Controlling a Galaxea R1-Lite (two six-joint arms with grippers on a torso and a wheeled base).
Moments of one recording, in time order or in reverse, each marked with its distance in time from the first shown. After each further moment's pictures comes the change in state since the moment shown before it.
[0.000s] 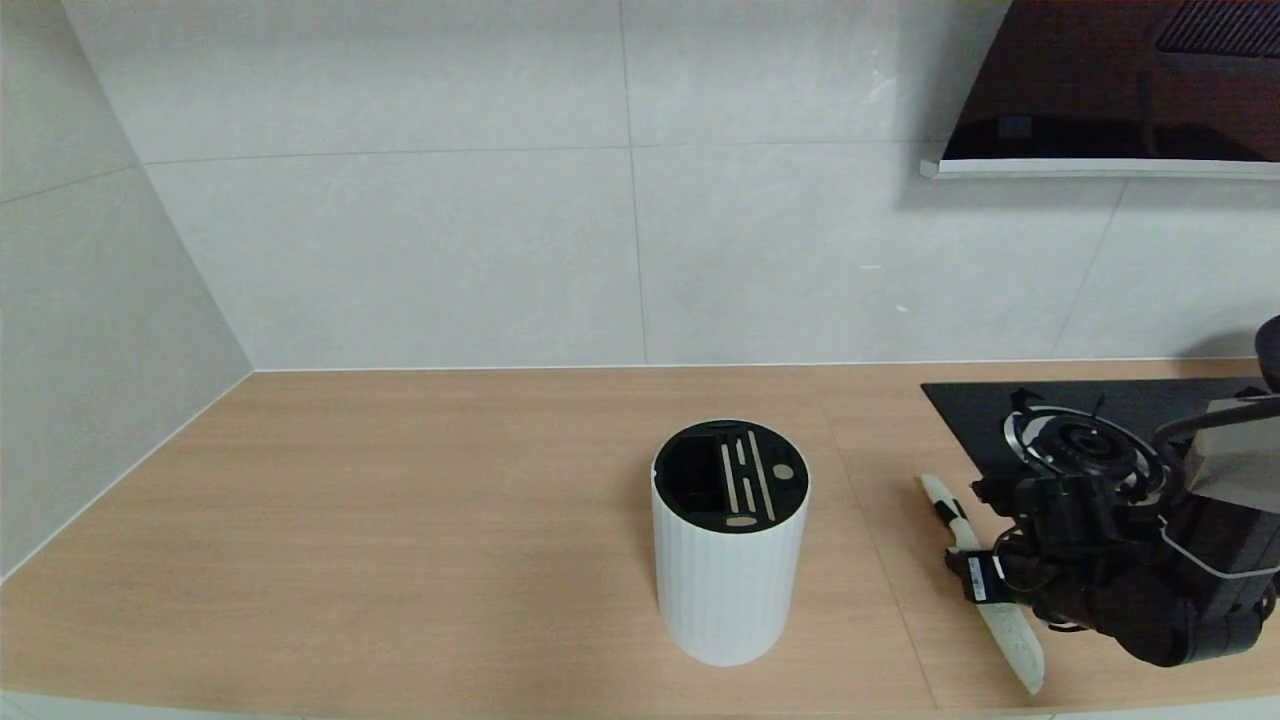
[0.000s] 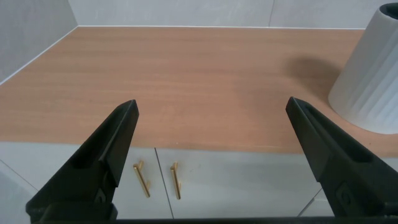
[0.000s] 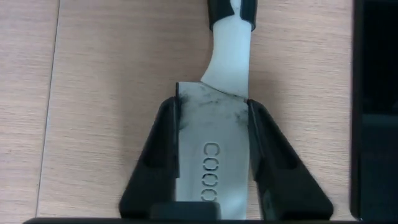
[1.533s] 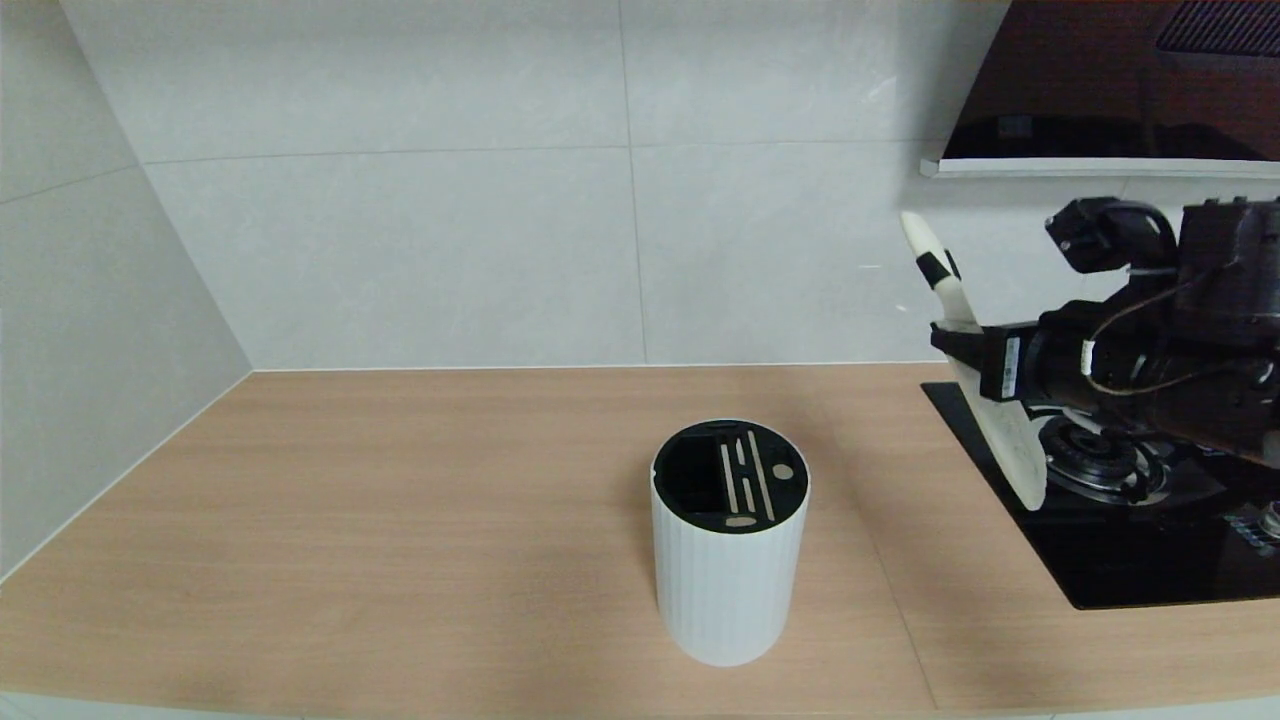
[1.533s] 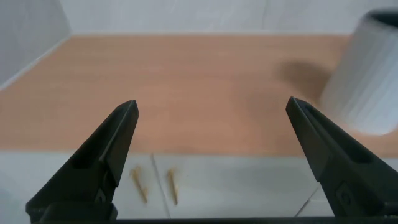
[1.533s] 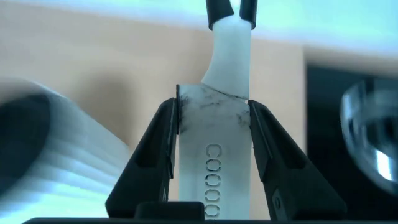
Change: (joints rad) left arm -0.007 0.021 -0.142 0.052 -0.086 0.000; right arm 0.266 -0.689 -0.365 0.497 -0.011 0.012
